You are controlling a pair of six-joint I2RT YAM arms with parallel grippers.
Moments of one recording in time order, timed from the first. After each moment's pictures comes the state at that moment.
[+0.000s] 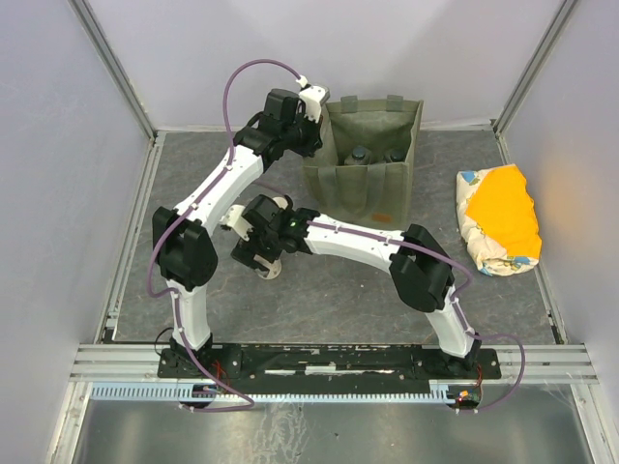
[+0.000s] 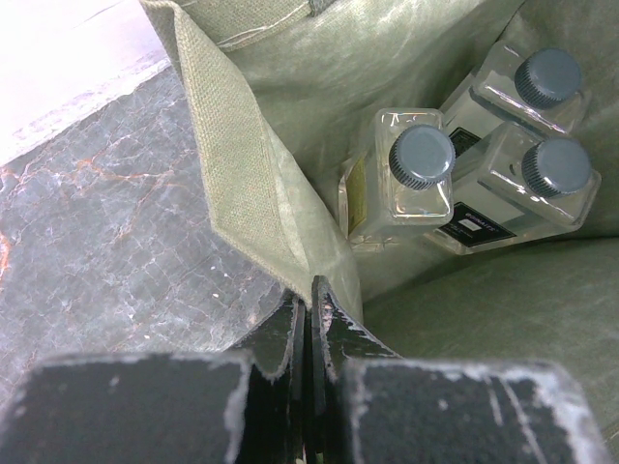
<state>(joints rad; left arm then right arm) -0.49 1.97 1.93 -0.47 0.19 0.03 1.06 2.10 1.75 -0.51 -0.05 -0.14</state>
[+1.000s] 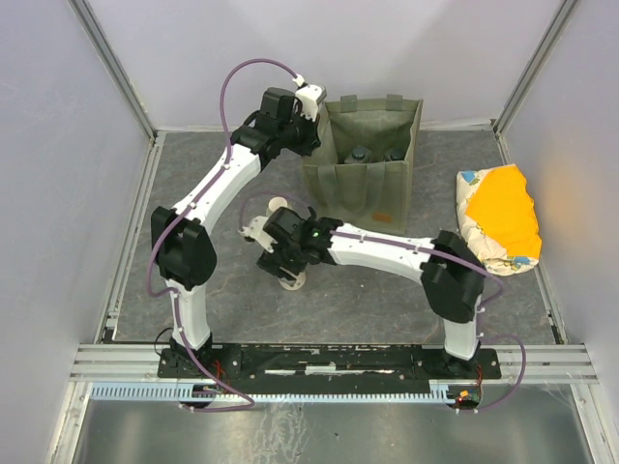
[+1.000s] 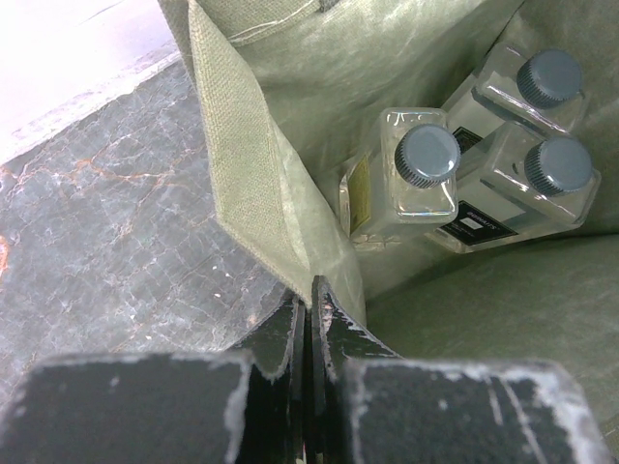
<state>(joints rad) -0.47 1.97 1.93 -0.47 0.22 0.03 1.07 1.93 1.53 -0.54 0.02 -0.11</state>
